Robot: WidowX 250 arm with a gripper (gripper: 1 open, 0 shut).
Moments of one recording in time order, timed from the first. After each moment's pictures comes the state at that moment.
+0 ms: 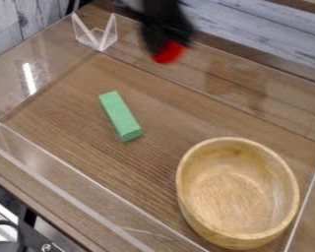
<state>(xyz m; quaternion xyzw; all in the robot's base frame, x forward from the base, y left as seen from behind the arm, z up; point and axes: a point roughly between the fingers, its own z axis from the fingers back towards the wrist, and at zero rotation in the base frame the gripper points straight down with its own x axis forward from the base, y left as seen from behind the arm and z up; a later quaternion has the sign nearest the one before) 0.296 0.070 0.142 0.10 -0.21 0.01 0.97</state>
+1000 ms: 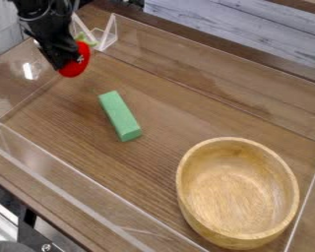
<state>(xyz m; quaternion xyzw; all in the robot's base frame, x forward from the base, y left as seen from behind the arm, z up) 0.266 0.209 0.073 0.09 -0.17 0.01 0.98</state>
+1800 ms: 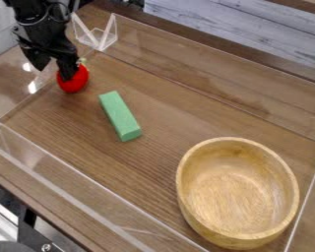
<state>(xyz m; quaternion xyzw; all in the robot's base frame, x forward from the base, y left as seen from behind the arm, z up) 0.266 0.209 0.063 0.07 -0.14 0.07 0.99</state>
